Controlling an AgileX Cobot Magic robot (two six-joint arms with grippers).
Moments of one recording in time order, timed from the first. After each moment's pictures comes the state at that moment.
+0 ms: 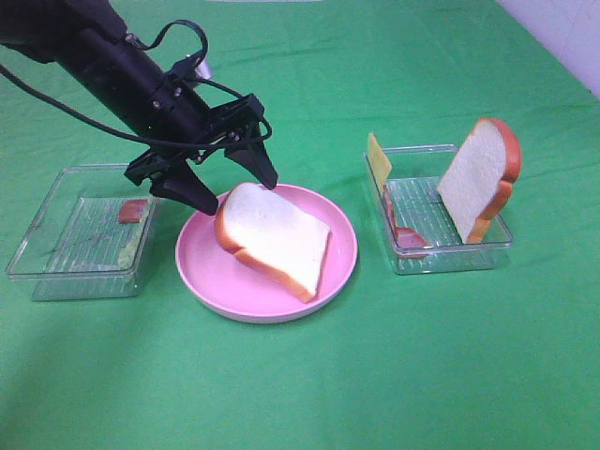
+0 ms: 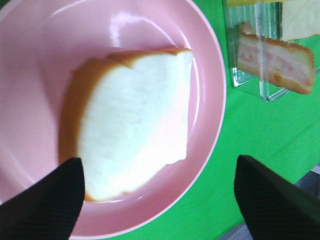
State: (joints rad) left arm -0.34 2.08 -1.53 -0.70 0.95 0.11; right arm -0.05 0.00 -0.51 0.09 1.07 -0.11
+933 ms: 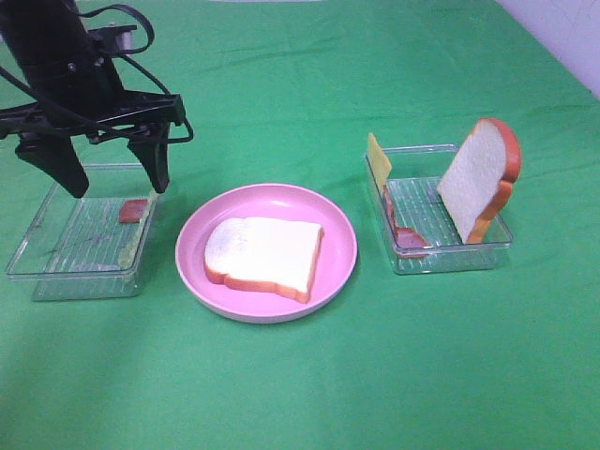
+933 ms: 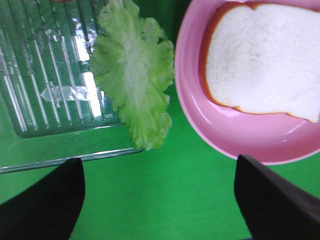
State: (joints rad) left arm -0.34 1.92 -1.55 -0.14 1.18 -0.27; right arm -0.05 0.00 -0.51 0.09 1.07 -0.11
